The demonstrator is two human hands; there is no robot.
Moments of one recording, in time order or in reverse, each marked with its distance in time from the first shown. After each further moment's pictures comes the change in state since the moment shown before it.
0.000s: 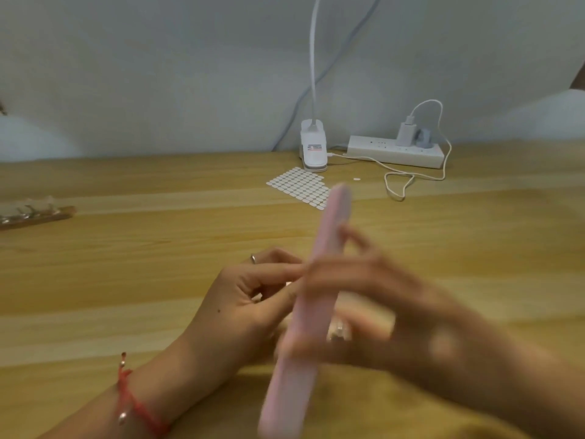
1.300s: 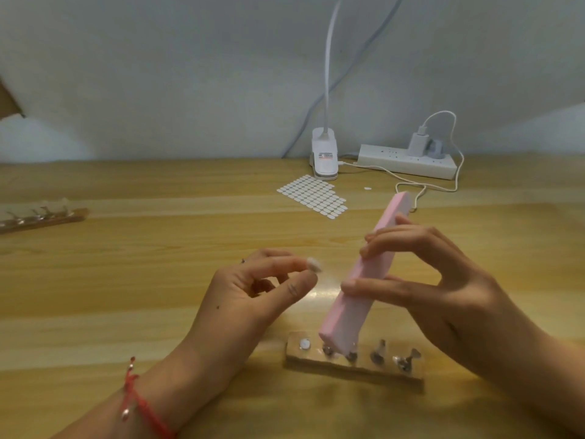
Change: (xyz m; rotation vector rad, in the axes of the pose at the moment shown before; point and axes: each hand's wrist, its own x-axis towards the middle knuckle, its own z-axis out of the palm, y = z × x) left_hand 0.003 -0.001 -0.008 -0.085 0.159 -0.131; right_hand -0.016 0.029 -0.007 -0.221 0.239 -0.044
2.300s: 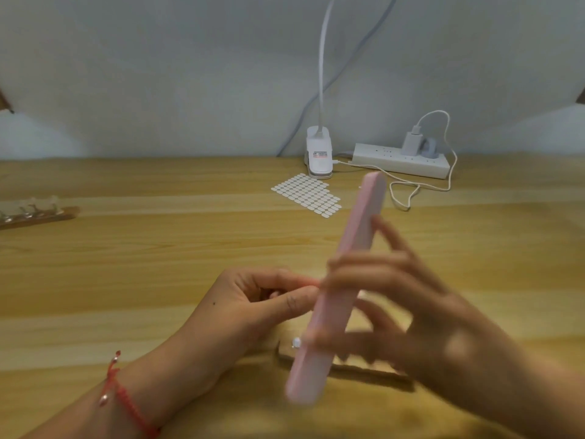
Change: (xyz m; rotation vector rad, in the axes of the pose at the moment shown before) left_hand -0.003 0.013 0.001 -0.127 -0.251 -0.121; right_hand 0.012 -0.031 0.003 -0.025 0.001 -0.141
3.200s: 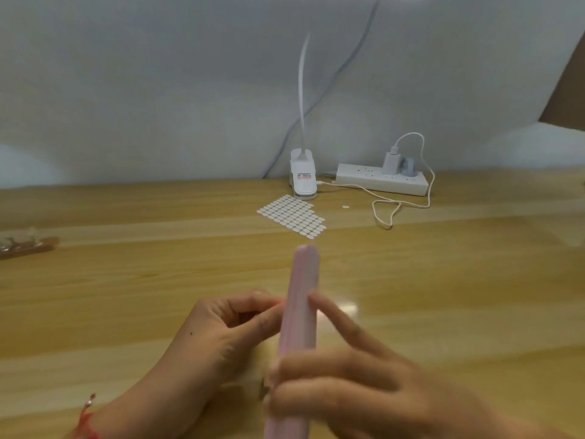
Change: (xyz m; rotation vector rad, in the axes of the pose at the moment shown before) left_hand 0.005 -0.007 0.000 -0.116 0.102 -0.053; right_hand -0.009 -0.015 0.007 0.263 -0.237 -0.042
